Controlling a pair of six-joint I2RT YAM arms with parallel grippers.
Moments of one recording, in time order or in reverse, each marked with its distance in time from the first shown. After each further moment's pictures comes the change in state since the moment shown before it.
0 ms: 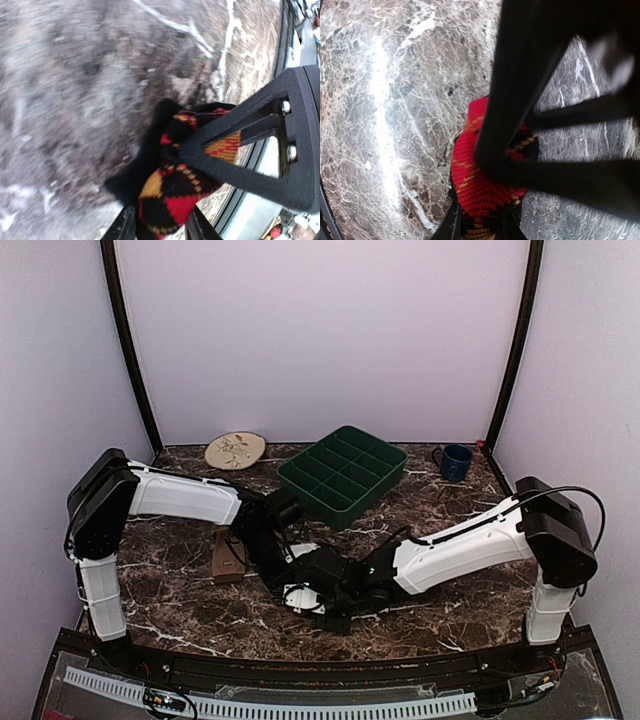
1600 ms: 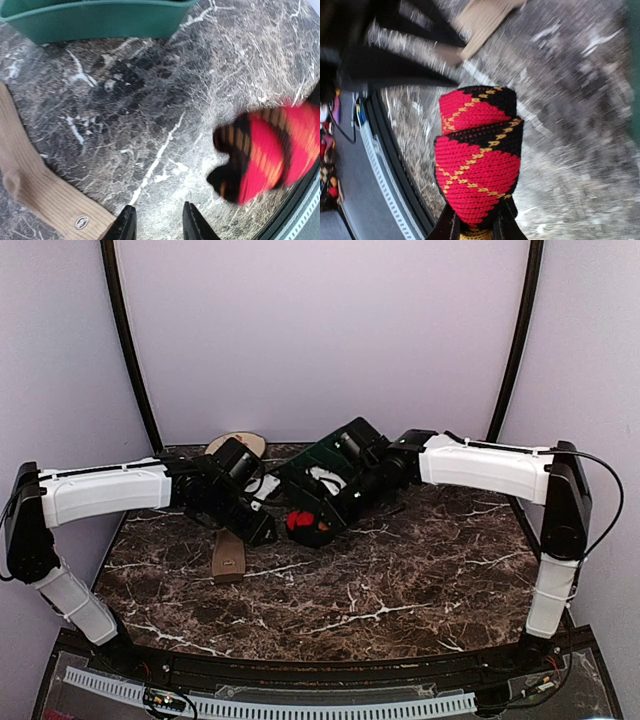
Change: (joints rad) left arm 0.068 -0.379 -0.101 0.135 -0.462 -0.247; right arm -0.395 -0.020 0.398 -0.343 -0.587 0.384
